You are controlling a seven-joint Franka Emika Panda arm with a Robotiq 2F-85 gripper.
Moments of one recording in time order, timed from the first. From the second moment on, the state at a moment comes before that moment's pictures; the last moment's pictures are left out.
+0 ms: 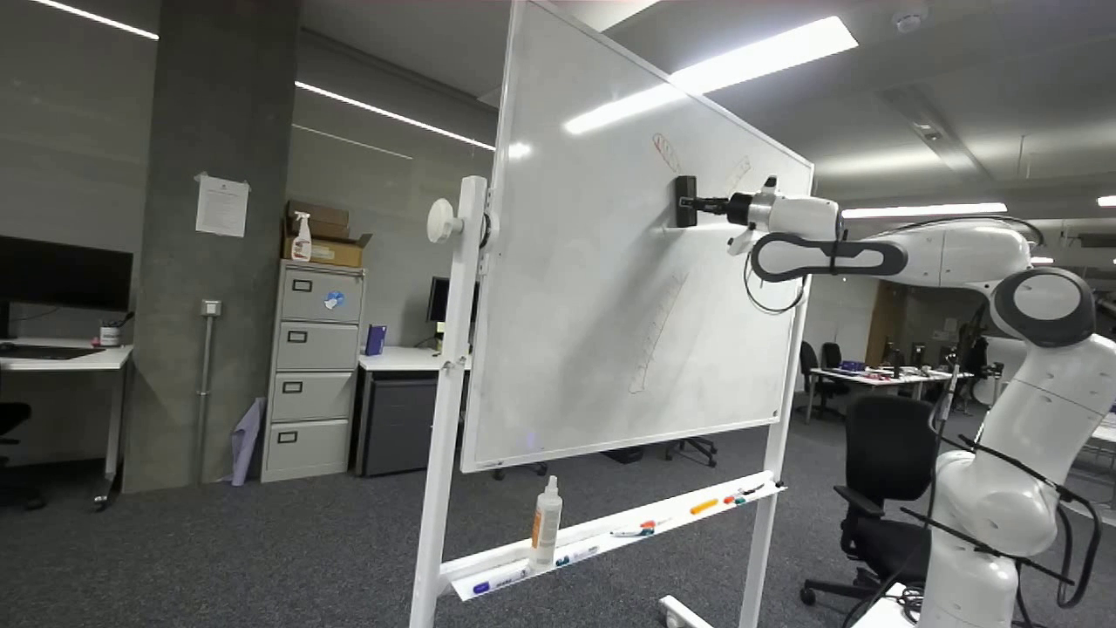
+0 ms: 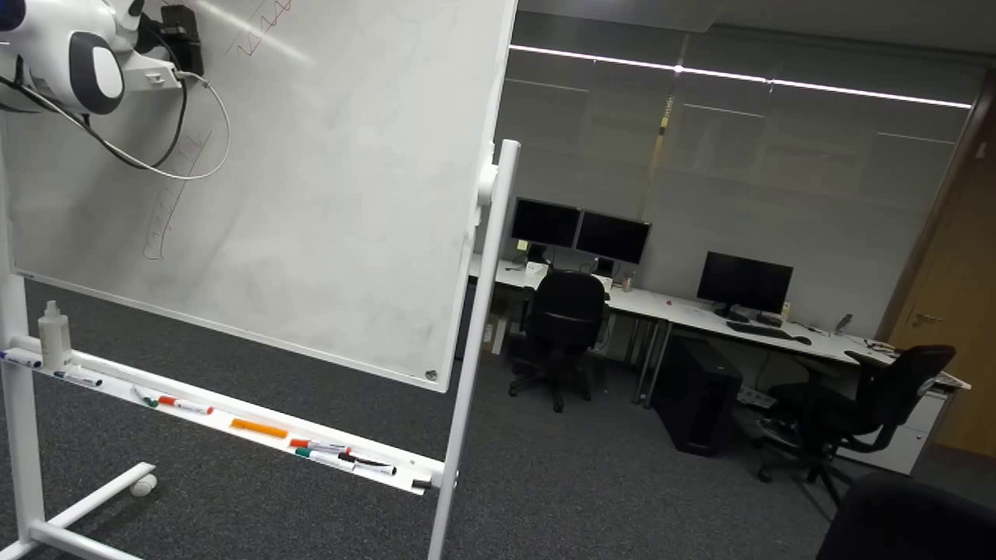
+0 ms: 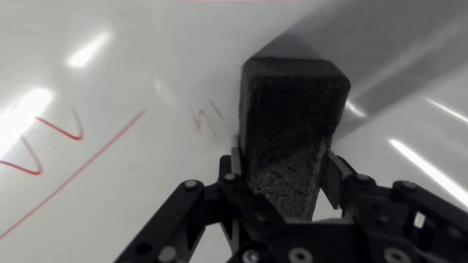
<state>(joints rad) 0.45 -0.34 -0.29 -1.95 -0.23 3.36 -0.12</state>
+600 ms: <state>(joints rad) 0.30 -0.37 -0.30 -2.04 -0.21 3.46 -0.12</state>
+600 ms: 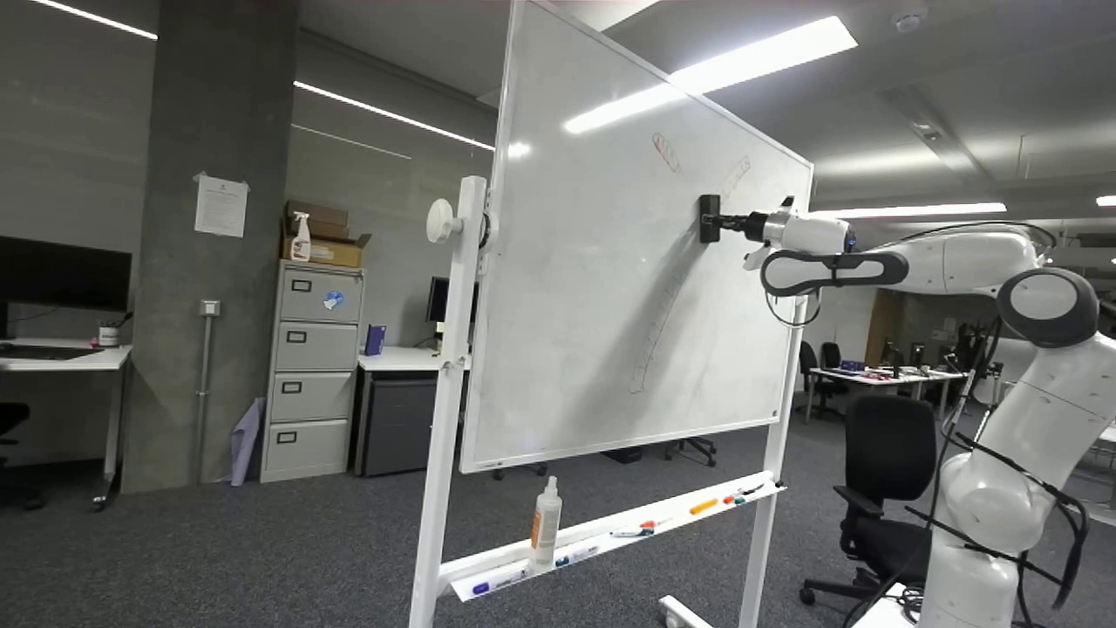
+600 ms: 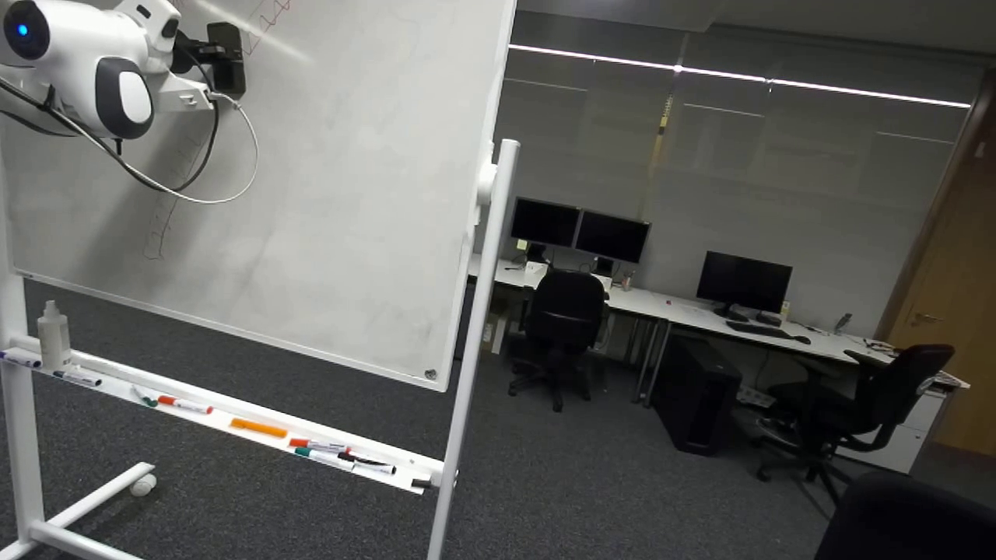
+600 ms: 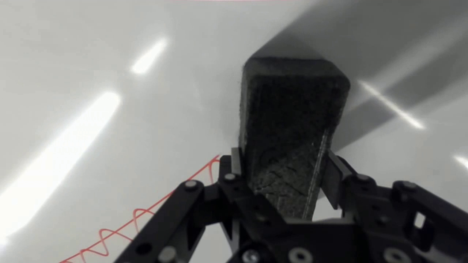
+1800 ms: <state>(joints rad) 0.25 -0.27 -0.01 -1.72 -0.27 3.15 -0.13</state>
